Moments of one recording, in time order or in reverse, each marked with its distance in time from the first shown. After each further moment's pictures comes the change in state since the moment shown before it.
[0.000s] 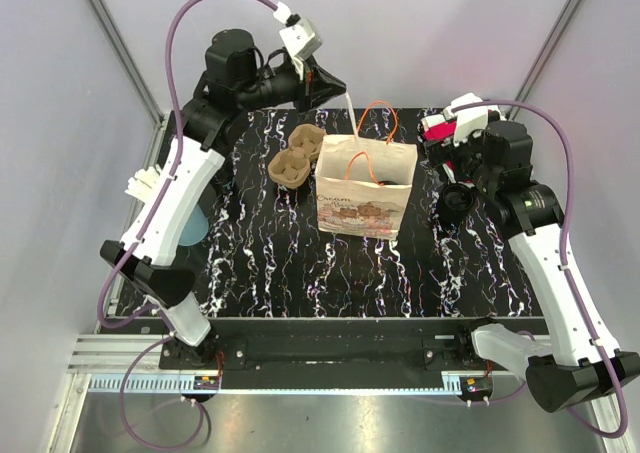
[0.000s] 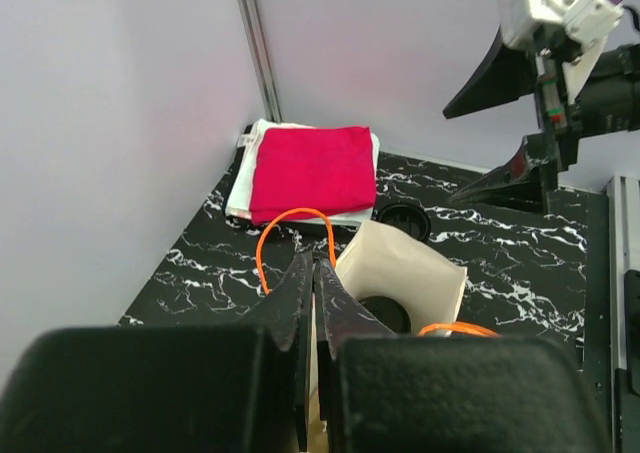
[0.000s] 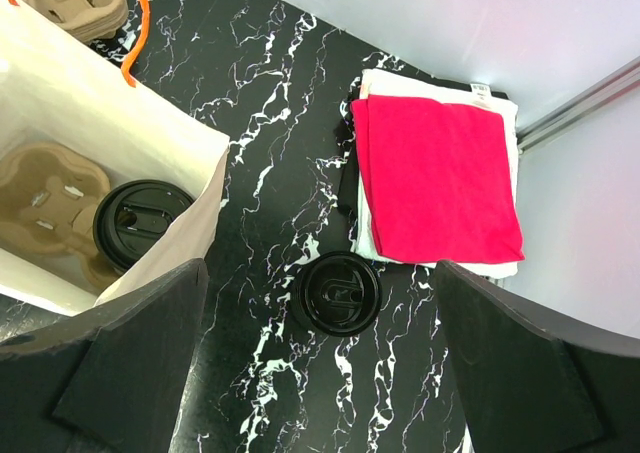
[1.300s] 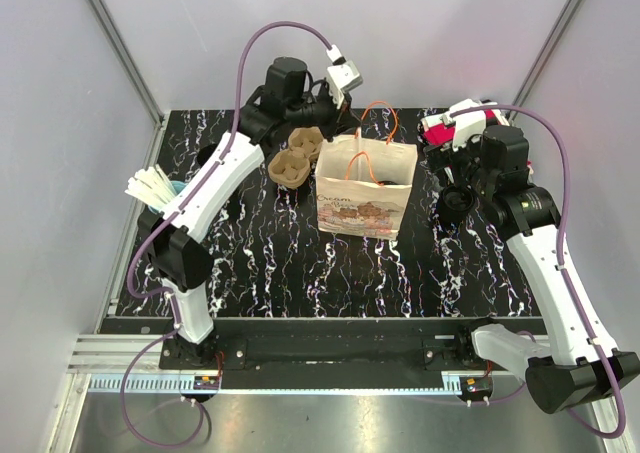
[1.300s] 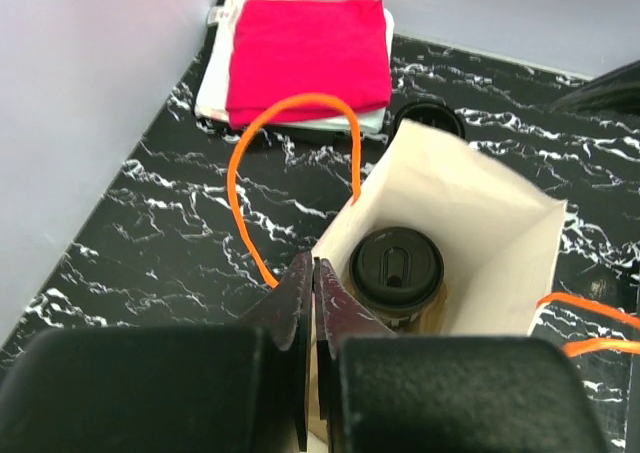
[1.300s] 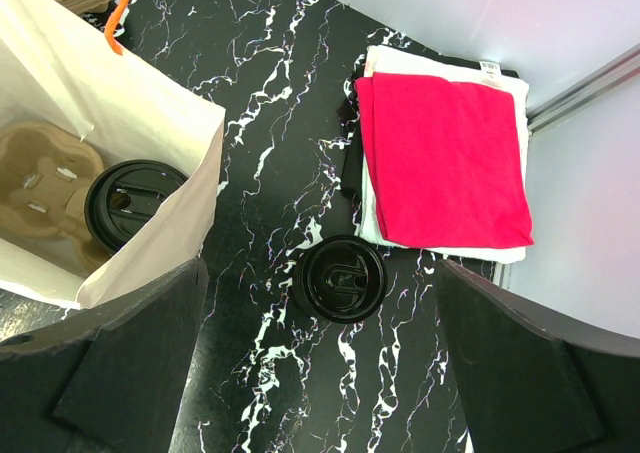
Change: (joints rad) left arm -0.056 0.157 -0.116 -0.005 -0.082 0.124; right arm -0.012 -0.009 -0.047 0.002 -0.005 0.001
